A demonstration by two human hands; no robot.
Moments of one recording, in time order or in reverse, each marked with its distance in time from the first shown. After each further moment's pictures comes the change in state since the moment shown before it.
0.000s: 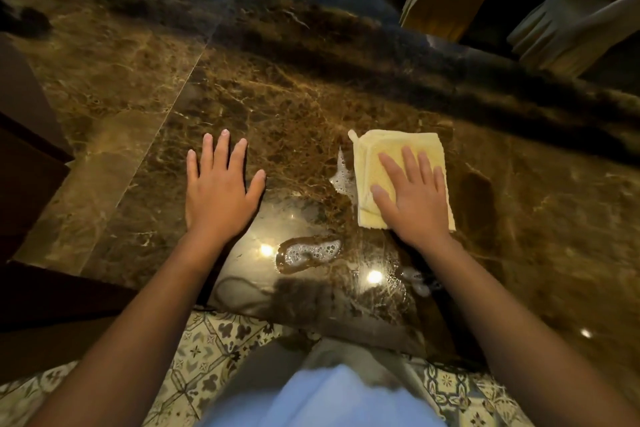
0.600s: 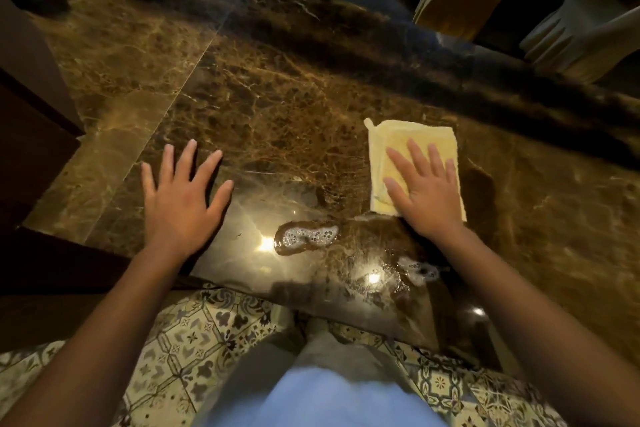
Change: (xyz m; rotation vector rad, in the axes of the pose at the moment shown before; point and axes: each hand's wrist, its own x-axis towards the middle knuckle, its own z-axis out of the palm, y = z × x) left_hand -0.055 -0.045 -0.014 0.013 -0.005 -0.073; right_hand -0.003 0.025 -0.010 -0.013 -0.031 -0.097
